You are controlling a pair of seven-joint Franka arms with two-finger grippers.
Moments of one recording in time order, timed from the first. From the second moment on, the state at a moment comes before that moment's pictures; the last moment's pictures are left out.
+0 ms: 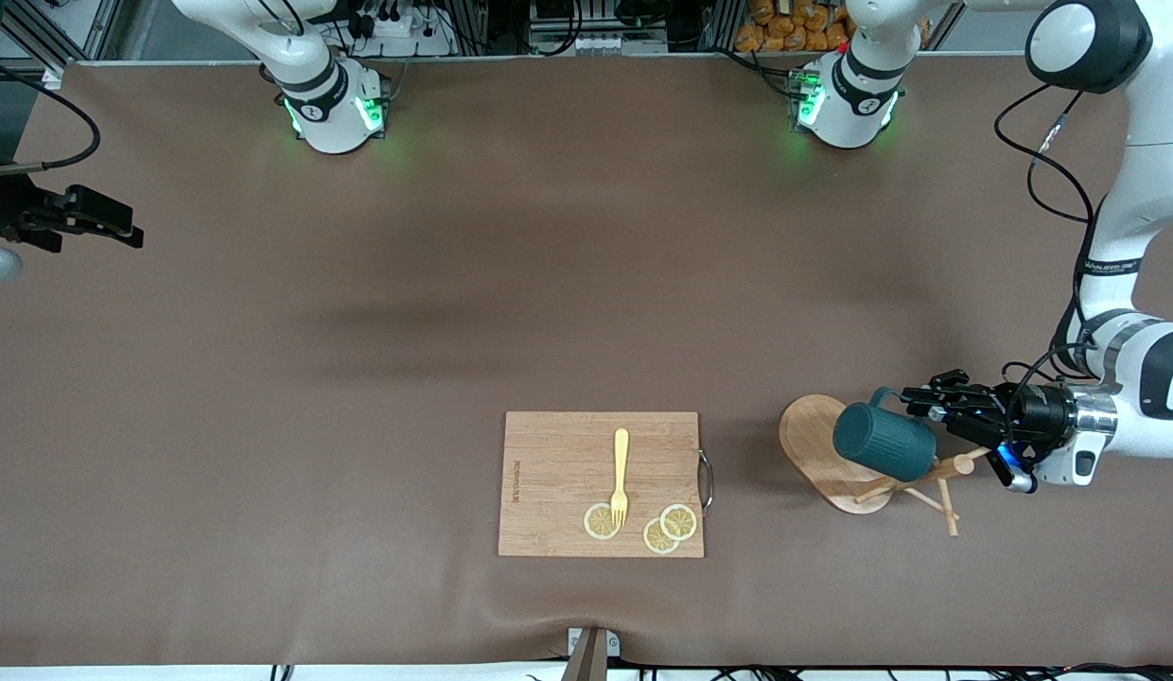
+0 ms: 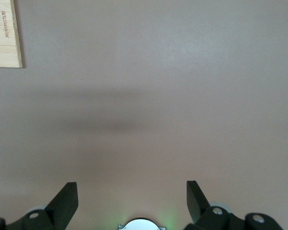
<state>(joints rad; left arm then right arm) 0.47 0.88 -0.29 -1.34 -1.20 1.37 -0.33 0.08 0.05 -0.11 -1.49 0.03 1.40 -0.07</state>
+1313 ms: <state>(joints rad) 0.50 0.89 -0.30 -1.33 -1.24 1.36 -0.36 0.09 0.05 -0.11 -1.49 0.03 1.41 -0.07</state>
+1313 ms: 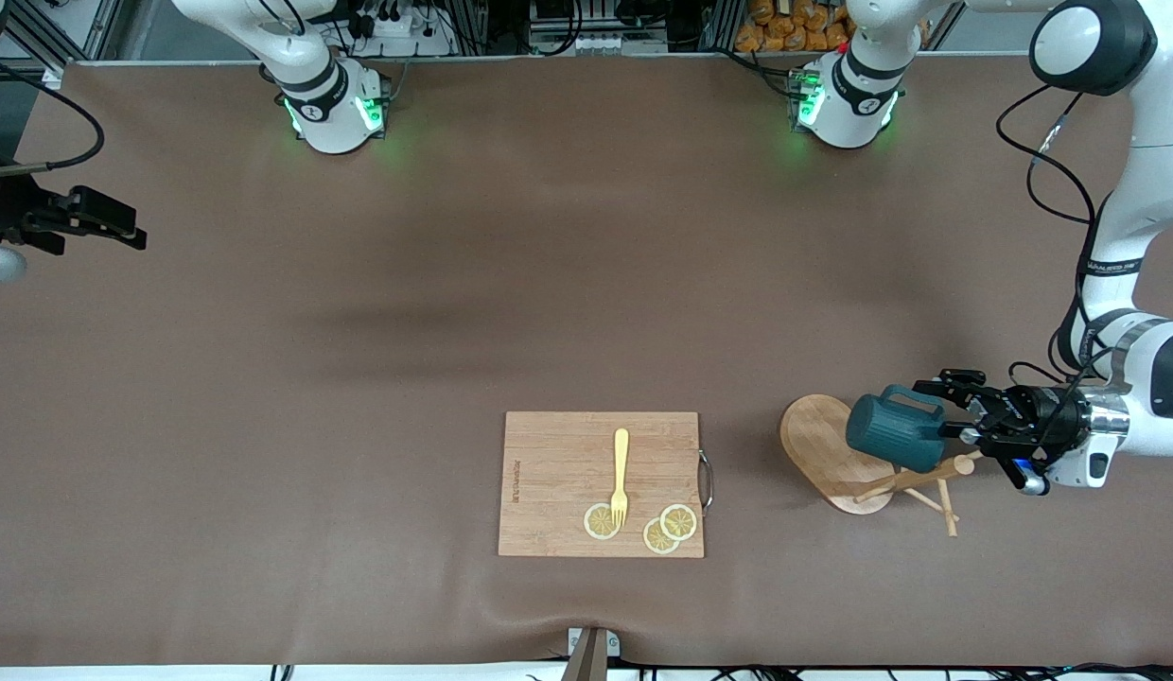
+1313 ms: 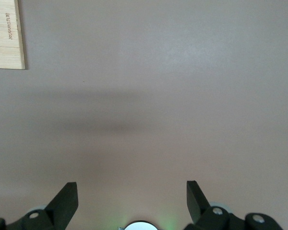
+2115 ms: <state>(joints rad) 0.57 0.80 -0.35 -1.30 -1.33 1.27 -0.51 0.09 0.05 -0.11 -1.49 0.03 1.42 -0.07</state>
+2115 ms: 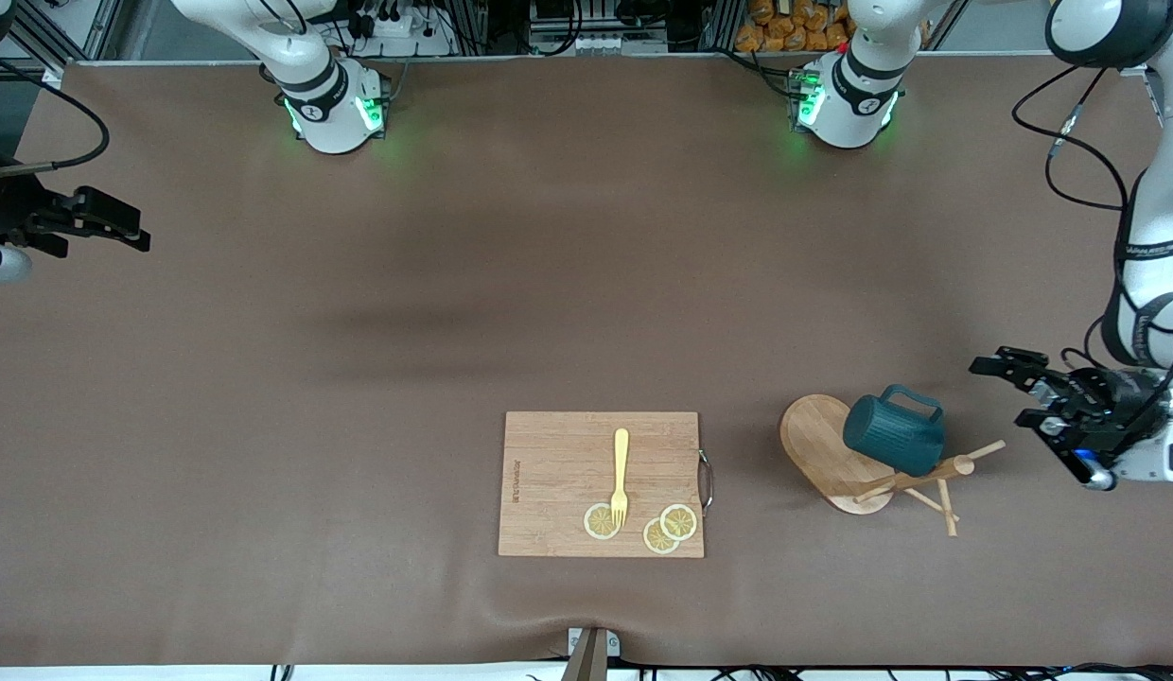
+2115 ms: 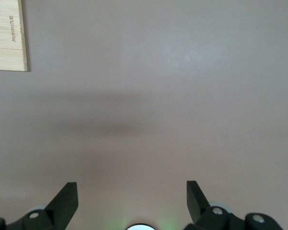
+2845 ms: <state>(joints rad) 0.64 0.56 -0.40 -1.29 -1.32 1.28 -0.78 0.09 0.05 -0.11 -1.49 0.03 1.42 -0.07</state>
